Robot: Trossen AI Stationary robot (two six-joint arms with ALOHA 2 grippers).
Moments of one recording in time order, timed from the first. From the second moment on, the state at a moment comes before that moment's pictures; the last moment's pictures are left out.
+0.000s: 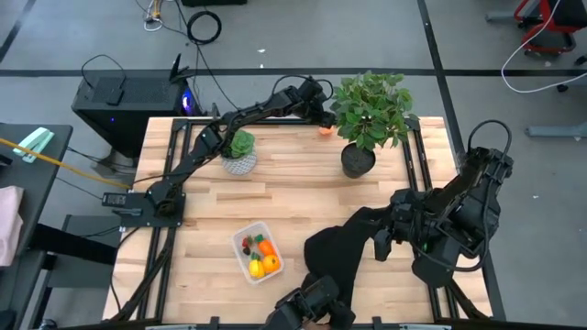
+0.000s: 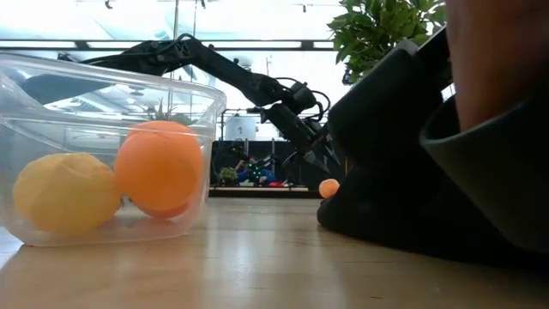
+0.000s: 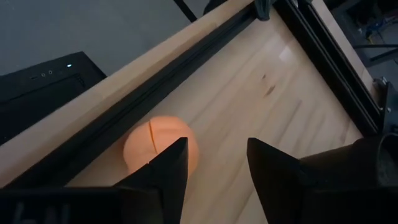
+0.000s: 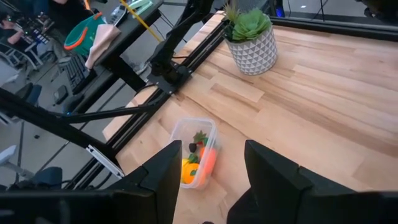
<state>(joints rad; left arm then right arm) 0.60 2.60 2.36 -0.50 0.32 -0.46 0.85 1.53 1.84 -1.38 0.98 1.57</state>
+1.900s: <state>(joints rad) 0.57 2.61 2.36 -0.57 0.11 -0.70 0.84 1.53 1.84 -1.30 0.98 1.48</state>
